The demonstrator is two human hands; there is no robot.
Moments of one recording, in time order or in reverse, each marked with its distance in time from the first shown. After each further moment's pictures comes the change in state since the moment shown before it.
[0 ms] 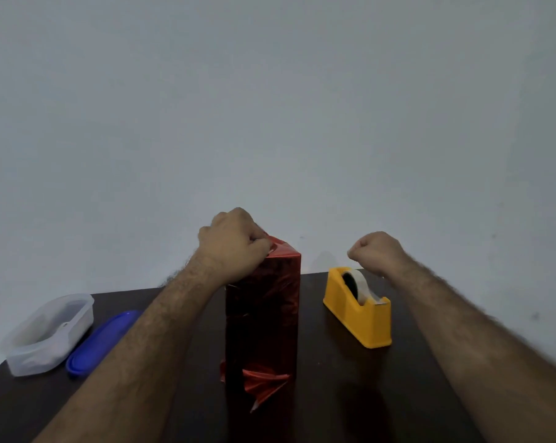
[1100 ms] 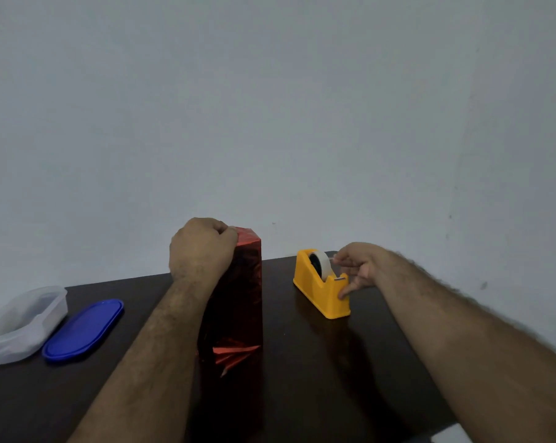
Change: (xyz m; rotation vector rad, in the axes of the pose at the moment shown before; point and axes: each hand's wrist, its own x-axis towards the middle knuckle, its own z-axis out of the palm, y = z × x) left_hand -0.026 0.029 0.029 -0.161 0.274 -0.393; right_hand -0.016 0.054 -0.017 0.705 -0.352 0.585
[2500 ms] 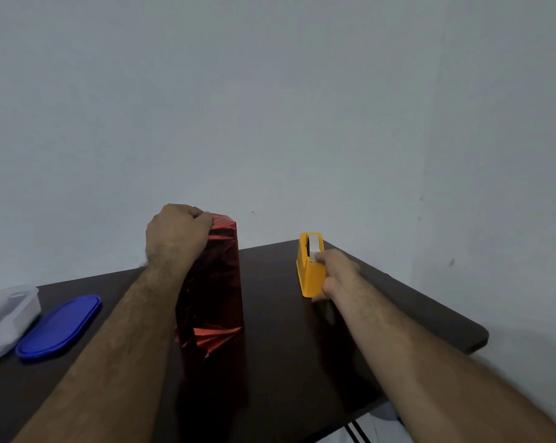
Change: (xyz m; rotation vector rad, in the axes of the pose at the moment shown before) left_hand 0.001 0.005 -0.002 0.021 -0.051 0.052; right_hand -0.041 0.054 0.026 0.463 0.277 -0.012
